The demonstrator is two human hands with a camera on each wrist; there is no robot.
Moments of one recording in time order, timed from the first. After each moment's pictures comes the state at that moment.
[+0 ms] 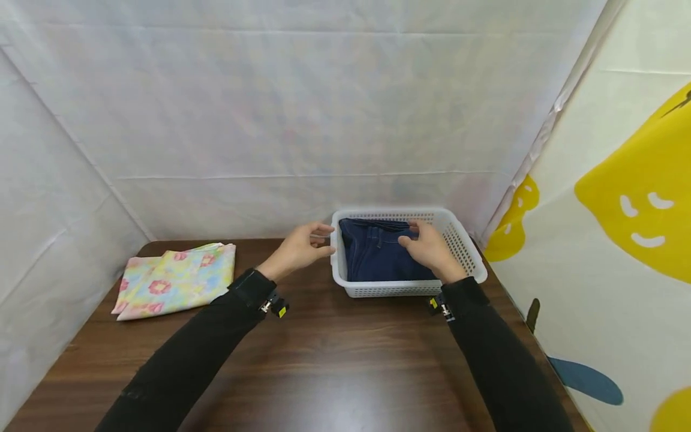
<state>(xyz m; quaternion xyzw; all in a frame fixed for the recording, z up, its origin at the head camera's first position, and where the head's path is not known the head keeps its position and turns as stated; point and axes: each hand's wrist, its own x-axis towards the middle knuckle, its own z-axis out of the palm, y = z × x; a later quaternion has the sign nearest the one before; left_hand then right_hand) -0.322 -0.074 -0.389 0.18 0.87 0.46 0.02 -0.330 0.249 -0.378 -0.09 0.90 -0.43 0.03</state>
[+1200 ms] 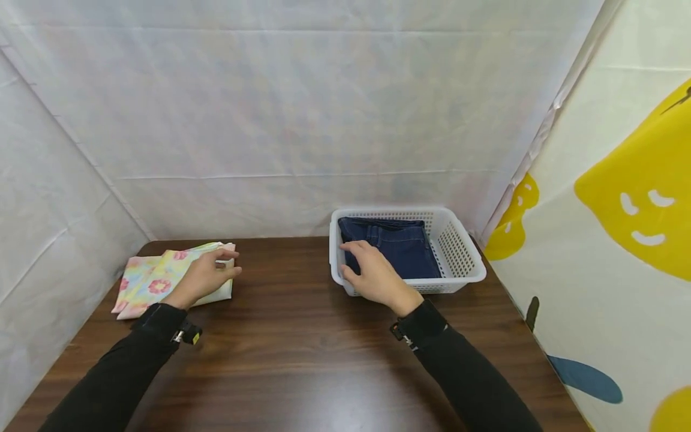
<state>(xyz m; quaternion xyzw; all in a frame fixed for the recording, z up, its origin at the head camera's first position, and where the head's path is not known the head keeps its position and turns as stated) -0.290 -0.261 -0.451 0.08 0.94 0.33 -0.04 -0.283 0.154 -0.410 -0.34 0.89 -0.27 -0.10</state>
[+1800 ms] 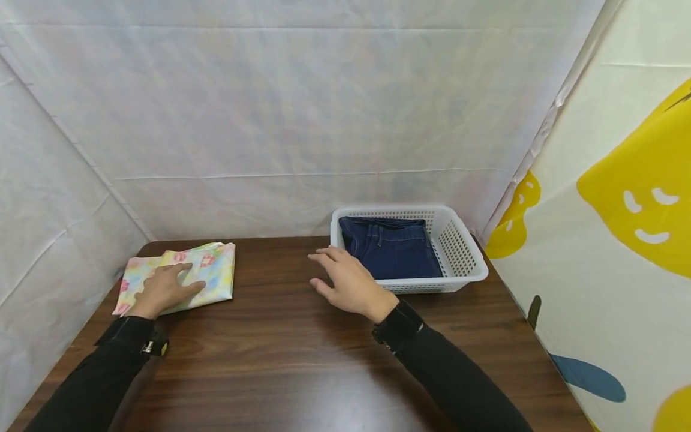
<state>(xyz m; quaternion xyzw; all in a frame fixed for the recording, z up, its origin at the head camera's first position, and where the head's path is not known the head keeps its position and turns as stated) -0.271 -0.341 -0.469 -0.04 0.97 0.24 0.01 -0.279 0.107 -0.426 -0.41 0.88 -0.18 -0.13</state>
